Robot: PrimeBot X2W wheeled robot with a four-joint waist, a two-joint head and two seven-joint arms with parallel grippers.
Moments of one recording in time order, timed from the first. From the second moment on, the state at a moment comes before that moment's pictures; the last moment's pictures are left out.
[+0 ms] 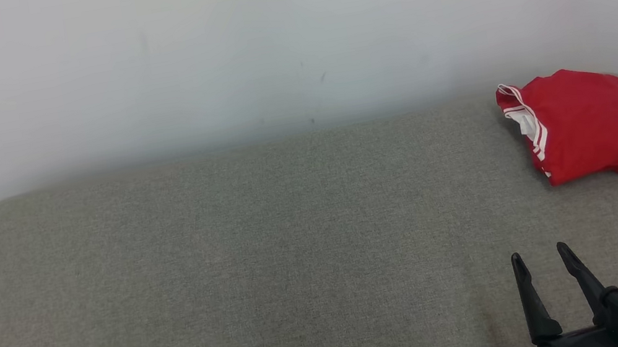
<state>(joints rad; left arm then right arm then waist) 0.06 0.17 0.03 0.17 -0.18 -0.04 -0.26 0.00 -0.06 -0.06 0.24 0.06 0.13 -0.26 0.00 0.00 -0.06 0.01</state>
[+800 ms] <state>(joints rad) 0.06 0.18 0.03 0.19 -0.18 -0.02 -0.26 0.00 -0.05 -0.06 0.25 0.06 0.13 -0.26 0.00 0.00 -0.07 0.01</state>
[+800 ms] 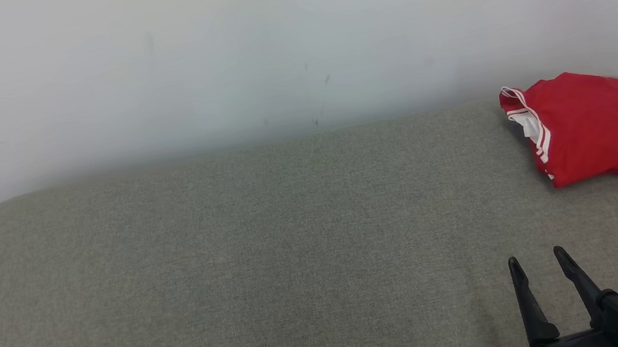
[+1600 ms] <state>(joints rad) 0.06 0.15 0.03 0.25 -0.43 -0.04 -0.19 0.01 -0.05 -0.07 0.30 0.32 0.13 -0.19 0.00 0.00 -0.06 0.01</state>
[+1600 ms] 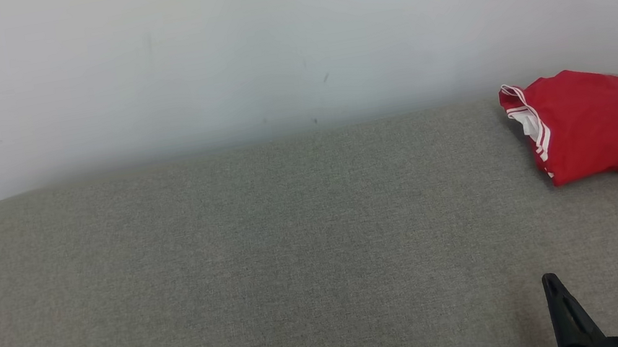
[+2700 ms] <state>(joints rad) 0.00 0.11 0.06 0.24 -0.89 -0.07 -0.07 -0.03 -0.05 -0.08 0.28 0.84 0.13 -0.07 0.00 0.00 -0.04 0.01</state>
